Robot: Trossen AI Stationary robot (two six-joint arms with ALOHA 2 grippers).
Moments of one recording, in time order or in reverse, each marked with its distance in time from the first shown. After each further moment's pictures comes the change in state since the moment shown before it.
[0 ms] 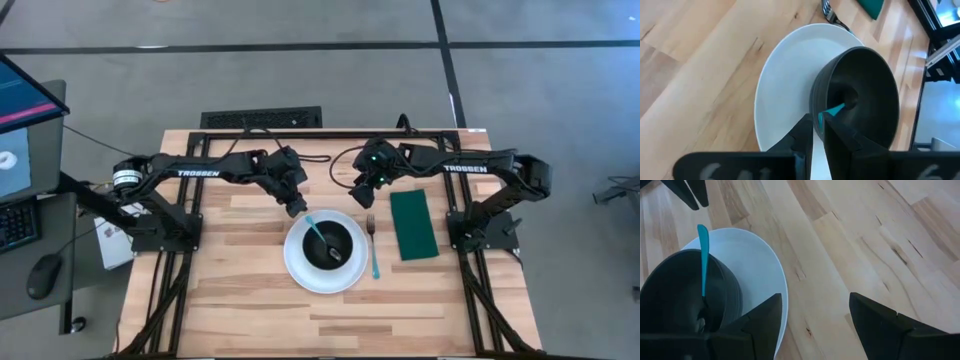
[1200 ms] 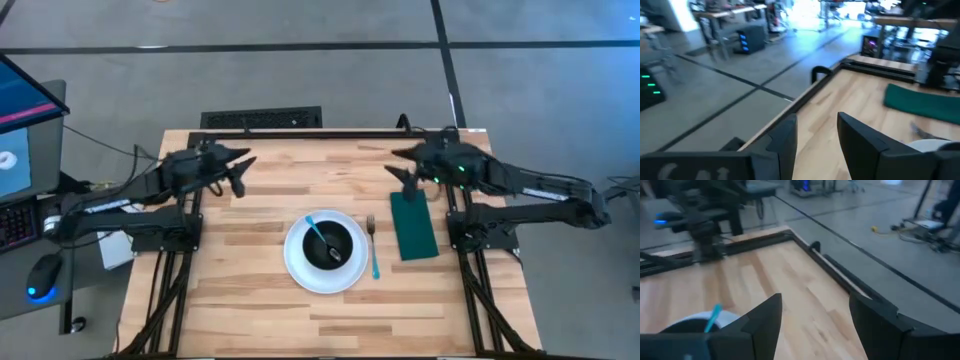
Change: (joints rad) left arm 0.024 -0.889 -0.433 0.269 -0.696 0.455; right arm 0.101 -0.680 -0.202 0.109 0.414 -0.140
